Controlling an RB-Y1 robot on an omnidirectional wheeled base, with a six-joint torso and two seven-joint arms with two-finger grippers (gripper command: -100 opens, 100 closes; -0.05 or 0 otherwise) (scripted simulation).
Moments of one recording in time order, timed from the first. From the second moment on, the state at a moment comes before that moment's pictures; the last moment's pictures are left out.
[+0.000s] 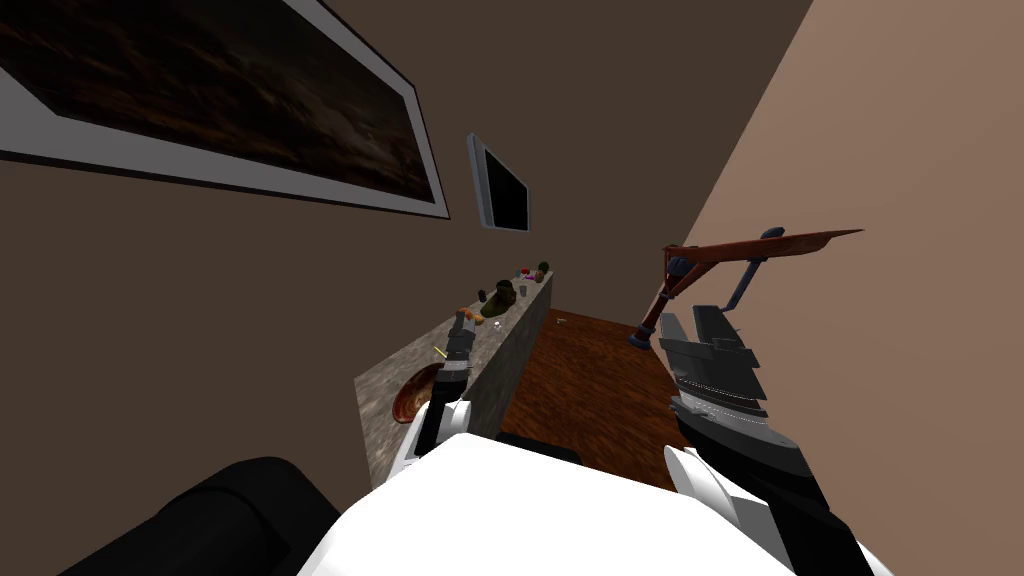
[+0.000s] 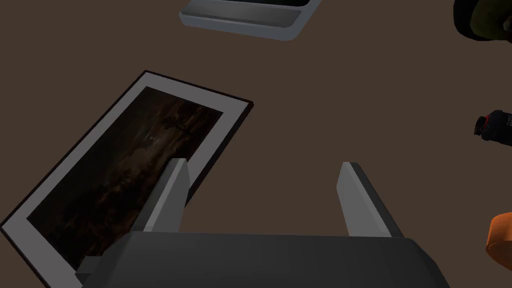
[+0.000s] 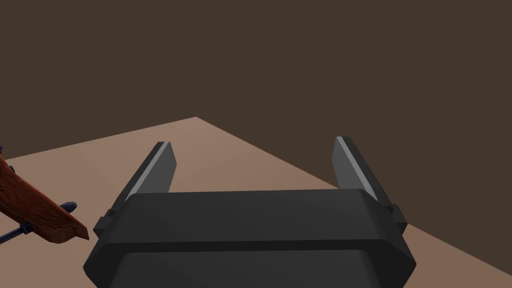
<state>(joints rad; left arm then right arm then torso) 0.51 -0.03 -0.02 -2.23 -0.12 -0.41 0.13 0.54 0.00 -0.07 -2.39 0.08 -0.52 0.14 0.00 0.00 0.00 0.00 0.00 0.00</state>
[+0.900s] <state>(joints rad) 0.49 0.18 -0.05 -2.20 -0.10 -0.30 0.09 0.54 0.00 -0.07 -2.39 0.08 -0.52 0.14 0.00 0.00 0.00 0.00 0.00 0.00</state>
